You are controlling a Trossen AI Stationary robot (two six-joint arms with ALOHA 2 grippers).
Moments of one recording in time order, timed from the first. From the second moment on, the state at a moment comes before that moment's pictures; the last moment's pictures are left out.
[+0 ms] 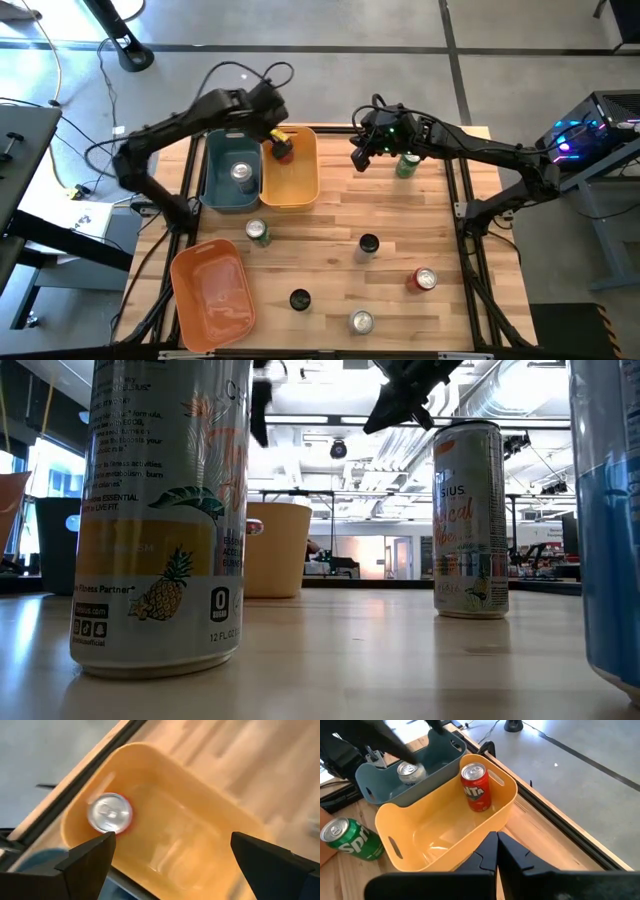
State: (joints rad) left arm 0.51 1.55 1.61 -1.12 -0.02 -0.17; right arm -0.32 1.41 1.34 -0.53 0.15 0.25
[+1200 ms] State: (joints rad) left arm -0.81 1.64 1.45 -1.02 -0.03 -1.17; right arm -0.32 1.41 1.34 -0.58 0.06 0.17
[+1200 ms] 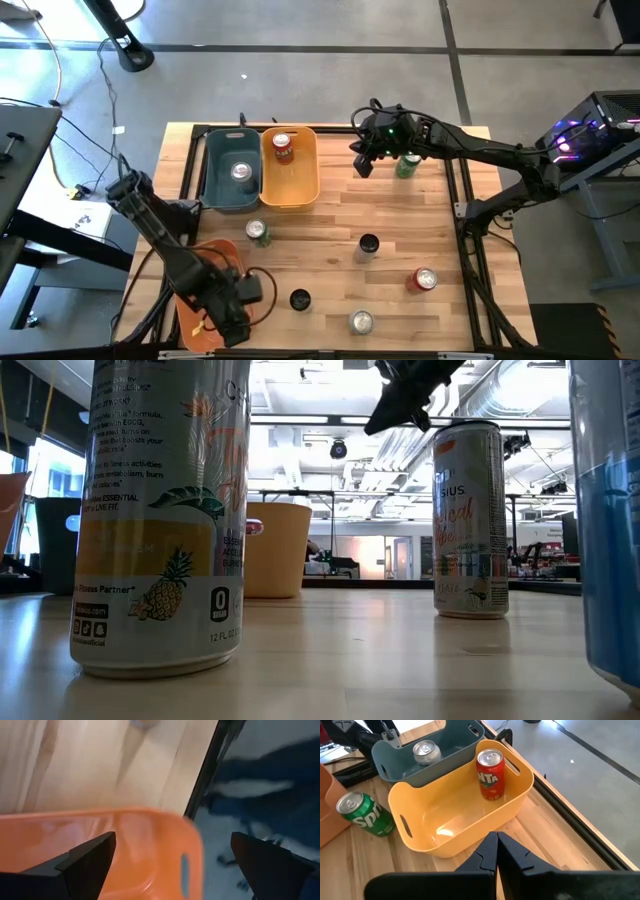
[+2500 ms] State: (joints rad) left arm -0.83 1.69 1.45 -0.94 0.21 -1.44; right arm -0.36 1.41 1.34 -0.61 0.04 0.09
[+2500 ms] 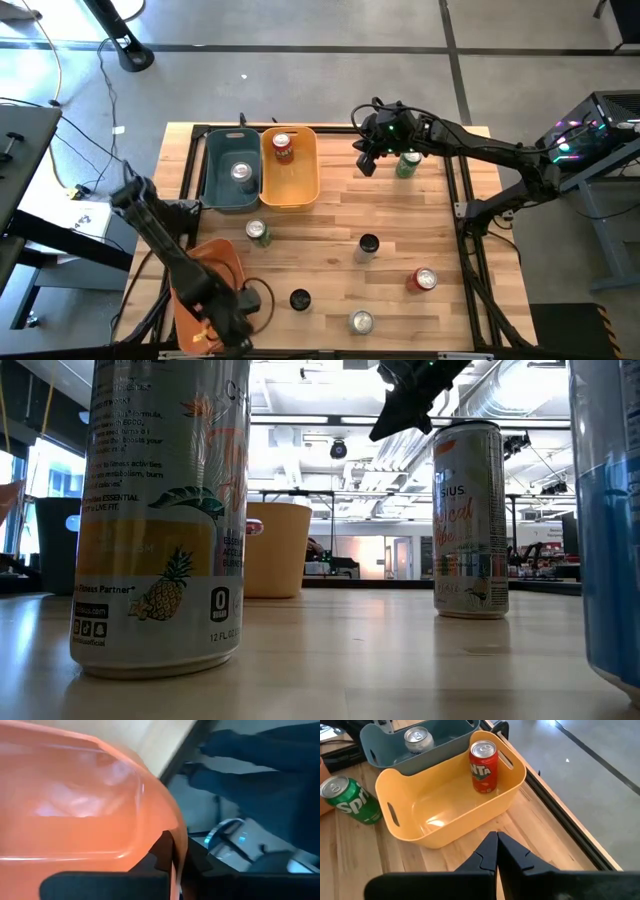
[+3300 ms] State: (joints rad) left arm -0.69 1.12 1.55 -0.92 -0.09 -1.57; right arm -0.36 1.41 1.34 -0.61 0.04 0.07
